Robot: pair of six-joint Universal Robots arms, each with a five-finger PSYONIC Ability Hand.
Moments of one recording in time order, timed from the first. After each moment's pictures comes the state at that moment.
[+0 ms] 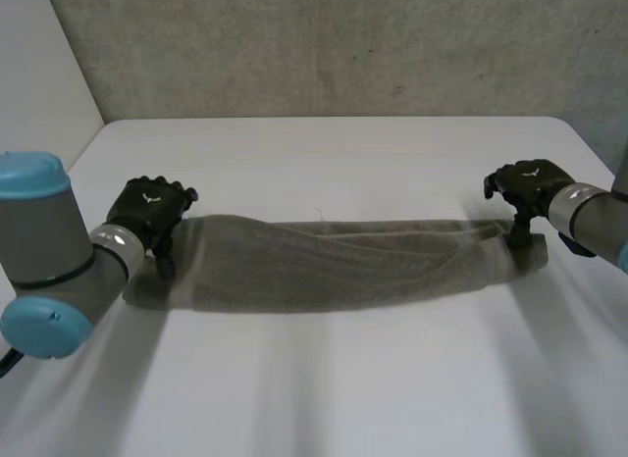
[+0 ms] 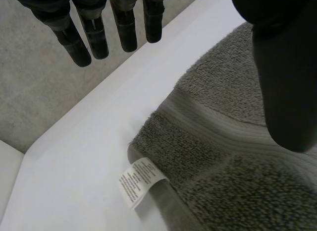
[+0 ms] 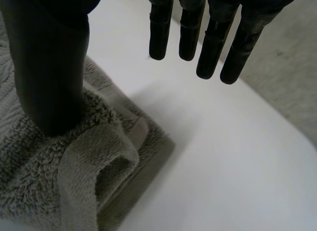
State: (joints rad) left arm 4.44 -2.06 -1.52 3.28 -1.50 3.60; right arm 1.66 -0.81 1.00 0.26 1.29 2.59; left_hand 0.28 0.28 0.26 0.28 0.24; right_hand 0.42 0.42 0.41 0.40 0.21
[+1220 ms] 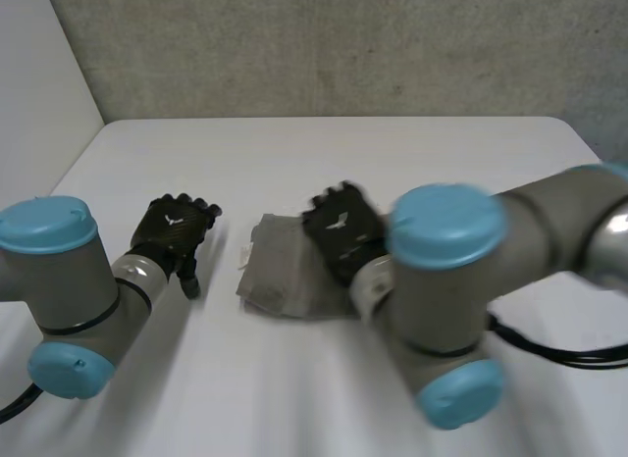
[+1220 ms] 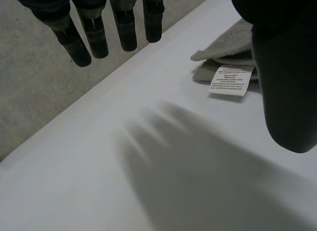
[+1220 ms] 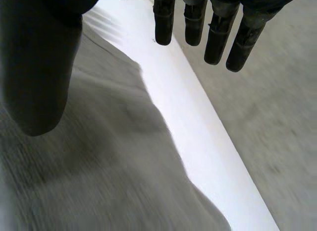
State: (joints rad) left arm 4.38 -2.06 -1.67 3.45 -1.50 3.53; right arm 2.33 -1.01 1.31 -0.06 1.66 2.51; left_hand 0.27 0.27 0.26 0.28 0.23; right_hand 0.26 0.26 0.26 0.26 0.07
